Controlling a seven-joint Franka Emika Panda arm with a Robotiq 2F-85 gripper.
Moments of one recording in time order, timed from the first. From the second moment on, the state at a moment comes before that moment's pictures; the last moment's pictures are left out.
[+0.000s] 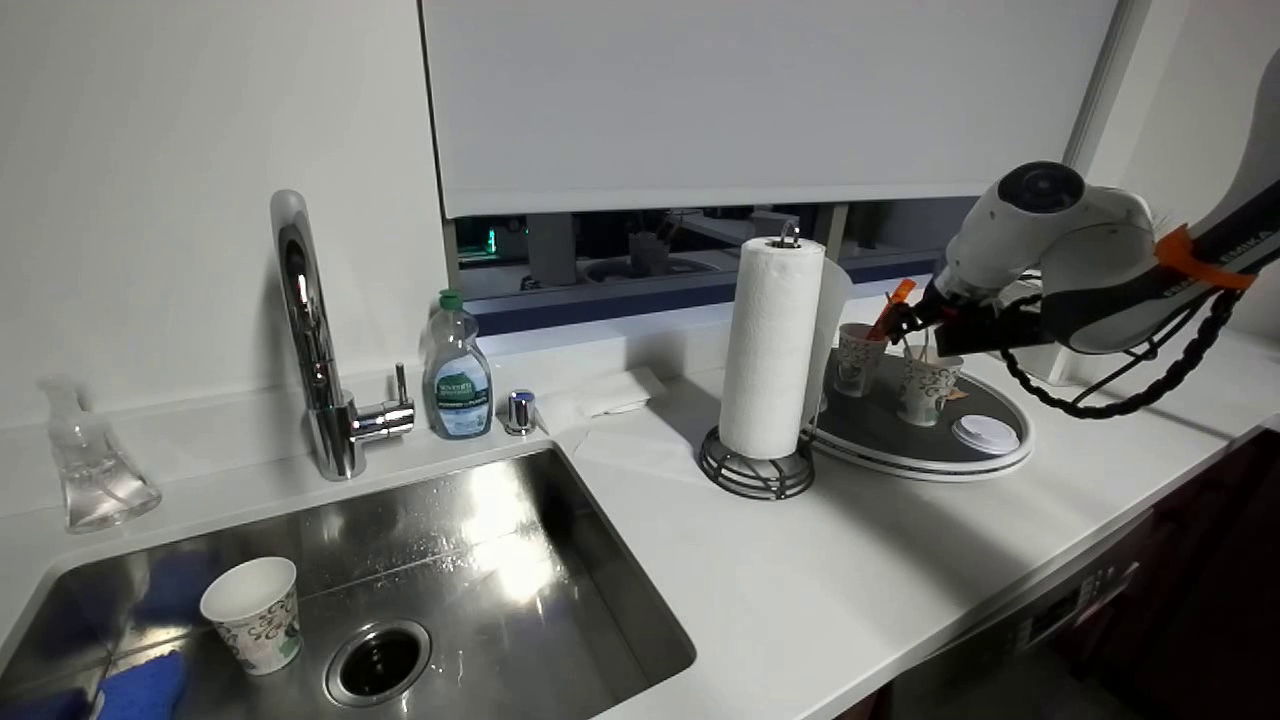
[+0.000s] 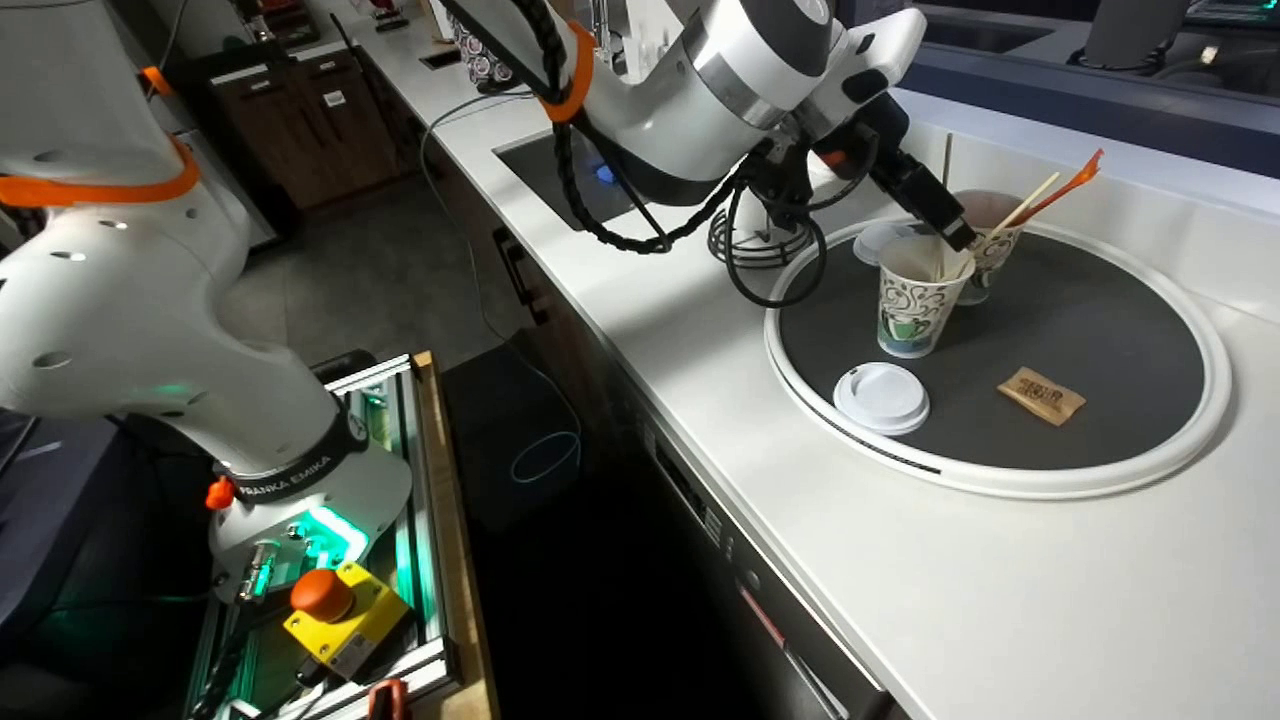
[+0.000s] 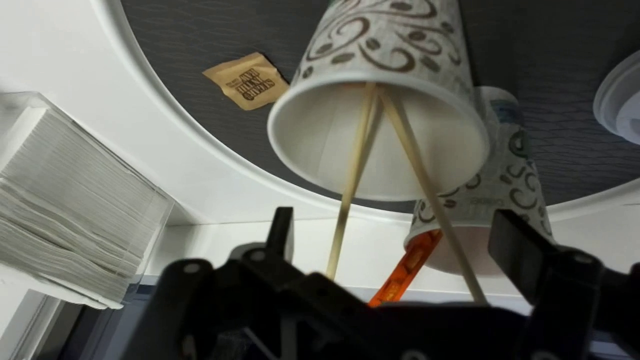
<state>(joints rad) -0.21 0.29 -0.05 -2.05 -1.28 2.91 1.25</state>
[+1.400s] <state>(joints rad) -0.19 0.42 -0.07 -1.88 -1.49 2.86 1.53</state>
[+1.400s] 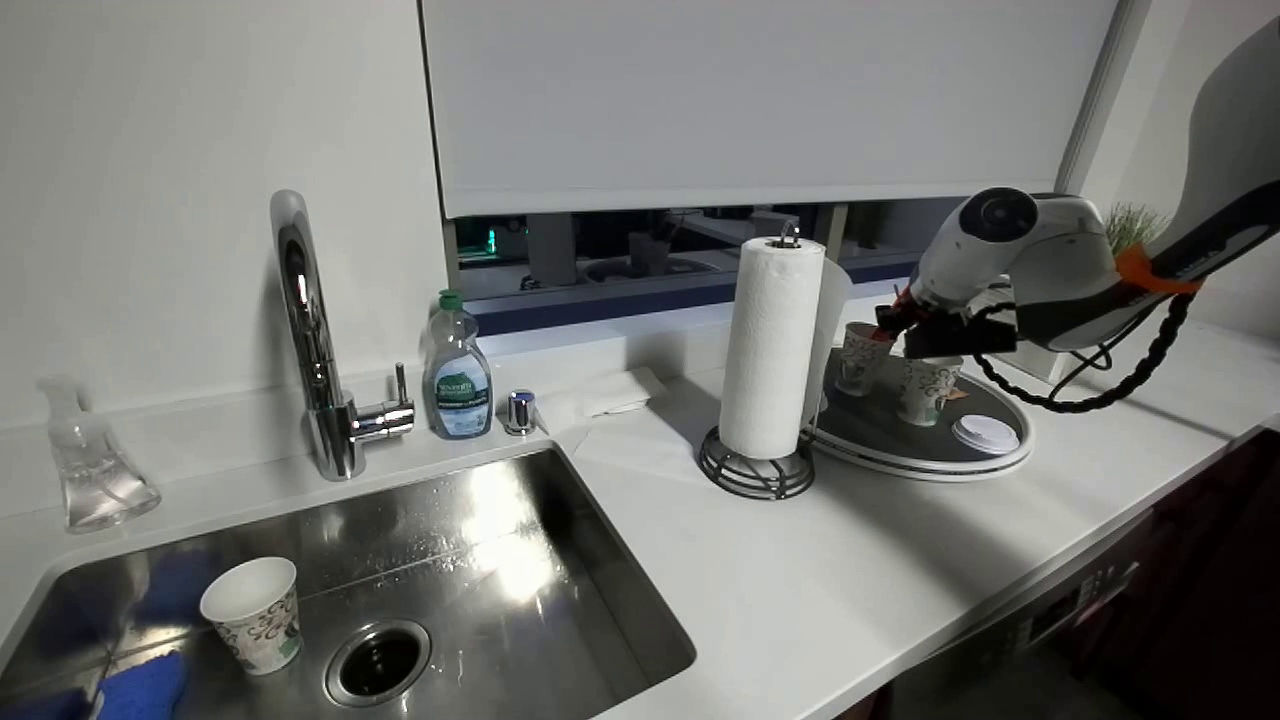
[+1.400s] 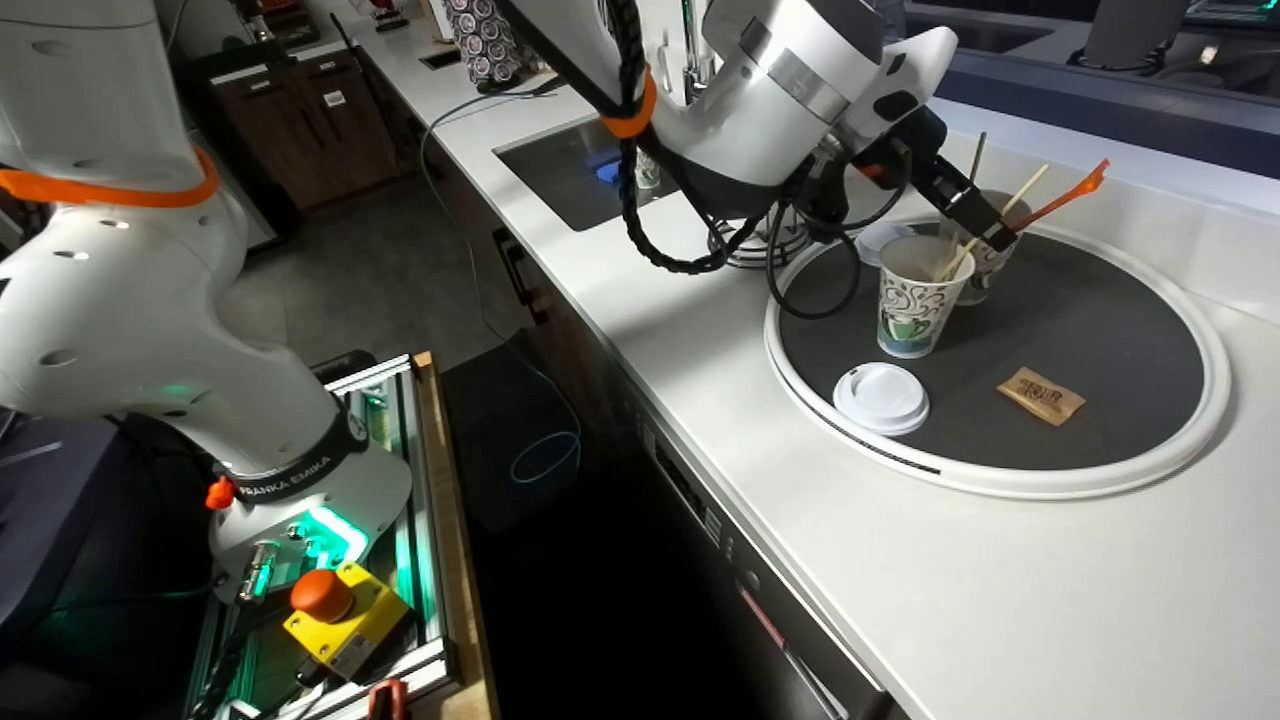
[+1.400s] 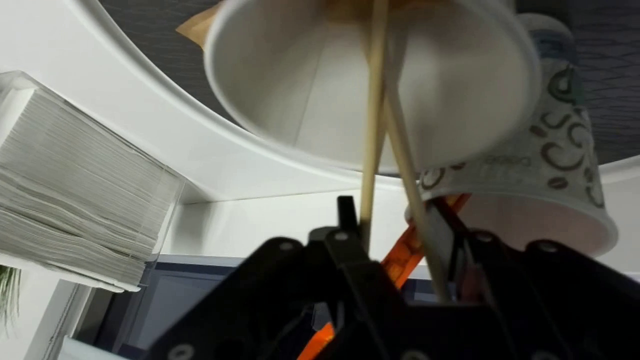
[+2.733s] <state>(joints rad) -0.19 0.14 -0.10 -2.01 -1.74 2.88 1.88</state>
